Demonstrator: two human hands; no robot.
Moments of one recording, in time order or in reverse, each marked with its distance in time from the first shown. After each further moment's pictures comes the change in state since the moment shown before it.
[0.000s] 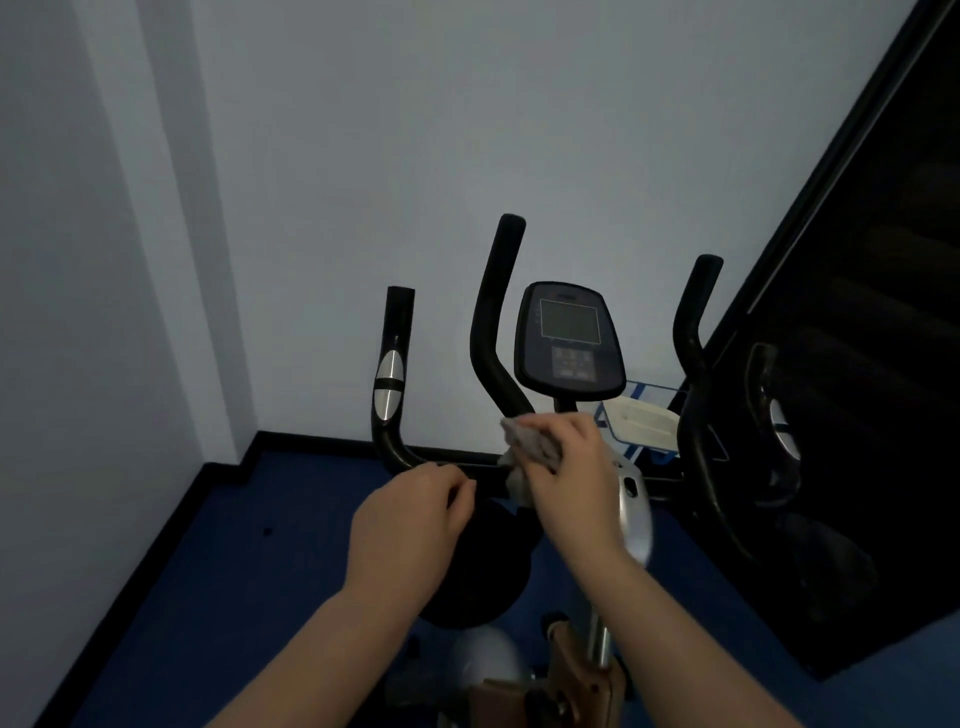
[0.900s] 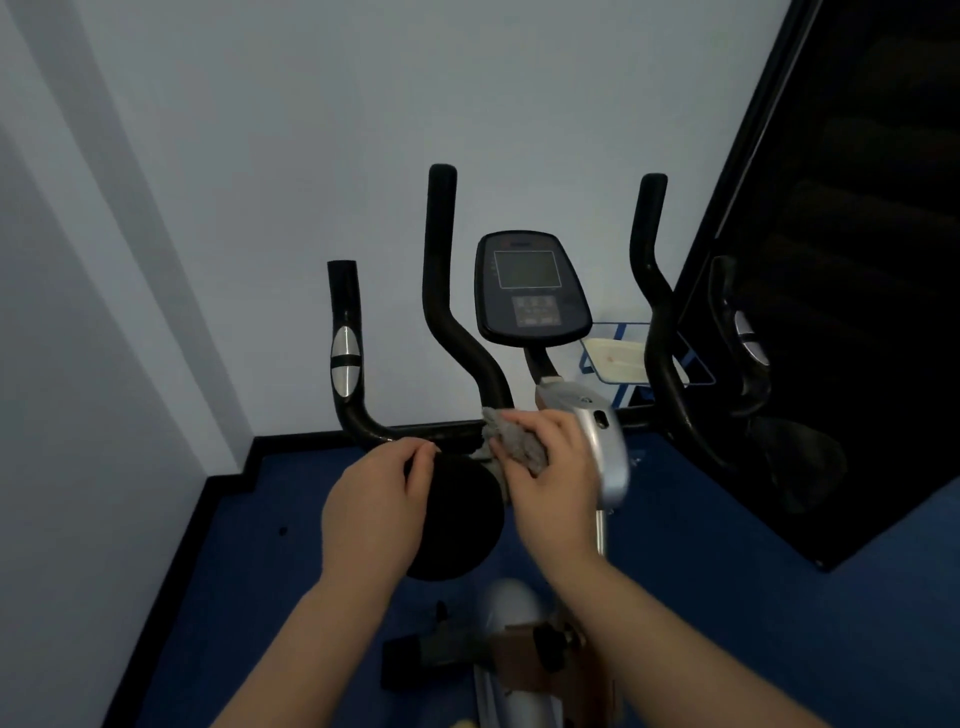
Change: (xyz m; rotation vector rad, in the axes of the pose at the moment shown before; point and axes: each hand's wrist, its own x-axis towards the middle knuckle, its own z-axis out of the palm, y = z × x) left_hand -0.009 -0.002 0.006 -0.161 0.060 -0.080; right_hand -0.054 -0.006 0.001 0.260 0.213 0.099
